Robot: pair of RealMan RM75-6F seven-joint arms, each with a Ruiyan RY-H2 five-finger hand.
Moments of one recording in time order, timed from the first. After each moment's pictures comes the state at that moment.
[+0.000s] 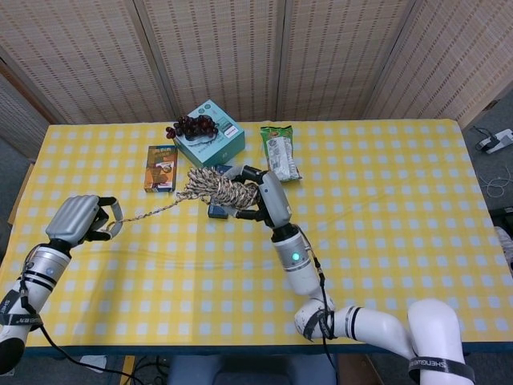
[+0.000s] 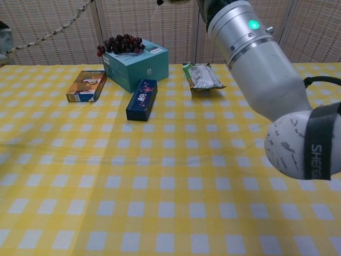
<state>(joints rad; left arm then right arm) -0.63 -0.90 -0.19 -1.86 1.04 0.94 0.01 0.94 -1.92 0.48 -1.24 -1.37 1.34 0.51</state>
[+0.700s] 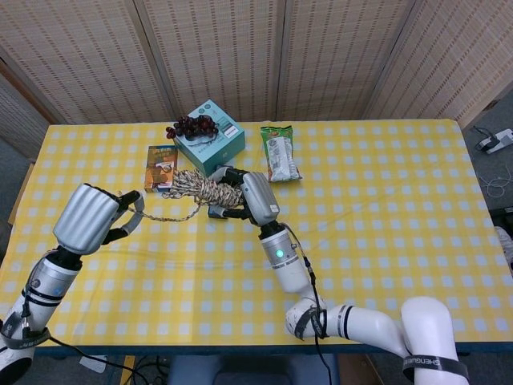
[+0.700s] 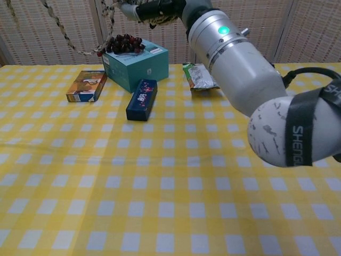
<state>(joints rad) -0.59 -0.97 -0.22 -1.88 1.54 1.33 0.17 0.99 -1.94 0.51 -1.27 -1.24 1.21 0.23</state>
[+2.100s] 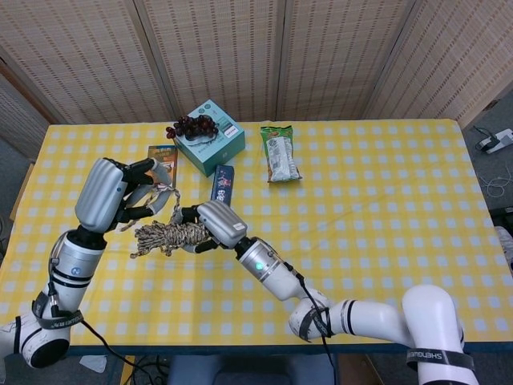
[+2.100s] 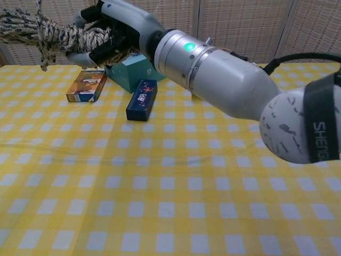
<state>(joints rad) -0.68 -1.07 -0.39 -1.95 1.36 1.32 -0.08 1.07 -1.85 0.41 -1.34 -1.31 0.94 0.30</state>
